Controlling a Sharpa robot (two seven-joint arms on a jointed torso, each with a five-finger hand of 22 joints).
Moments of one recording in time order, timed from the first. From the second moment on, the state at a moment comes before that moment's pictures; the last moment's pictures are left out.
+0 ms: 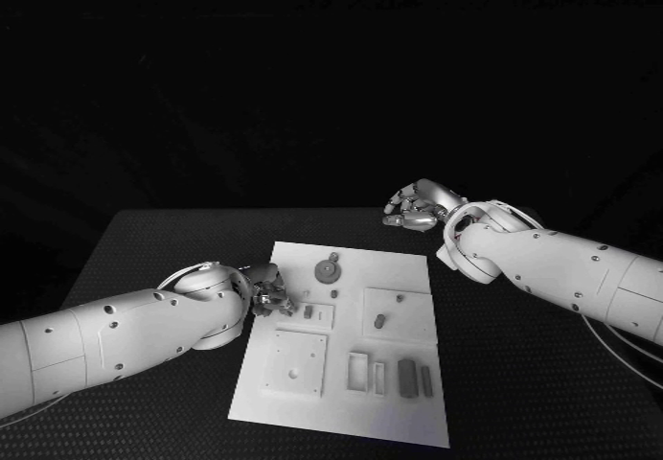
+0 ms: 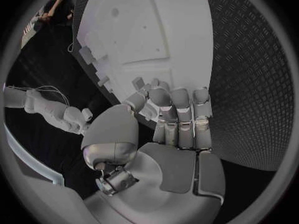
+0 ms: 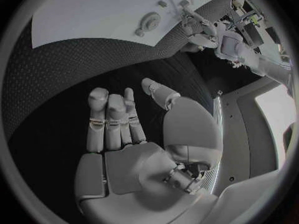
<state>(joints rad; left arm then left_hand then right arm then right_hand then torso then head) 1.22 -0.68 -0.21 1.39 -1.24 -0.14 -0.41 0.88 -0.03 0.62 -0.21 0.05 1.12 0.05 0.41 0.76 1.43 -0.10 0.89 0.64 1.18 -0.14 1.19 0.57 0.02 0.94 -0.13 0.85 1.31 1.21 -0.68 0.01 1.21 -1.17 -0.40 -0.06 0.99 -0.20 0.70 -0.14 0.18 0.91 0.13 0.30 0.56 0.95 0.02 1.19 1.13 1.27 -0.09 1.12 1.15 0.22 1.18 -0.04 0.98 1.30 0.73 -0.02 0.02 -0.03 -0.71</state>
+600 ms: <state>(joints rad) 1.22 -0.68 -0.21 1.38 -1.24 -0.12 -0.41 0.85 -0.08 0.61 -0.17 0.06 1.15 0.02 0.43 0.76 1.43 -0.11 0.91 0.64 1.18 -0.14 1.20 0.57 0.02 0.94 -0.13 0.86 1.31 1.21 -0.68 0.01 1.21 -1.17 -0.40 -0.06 0.99 -0.20 0.70 -0.15 0.18 0.91 0.13 0.30 0.56 0.95 0.02 1.19 1.13 1.27 -0.09 1.12 1.15 0.22 1.18 -0.04 0.98 1.30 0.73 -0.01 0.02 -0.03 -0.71</state>
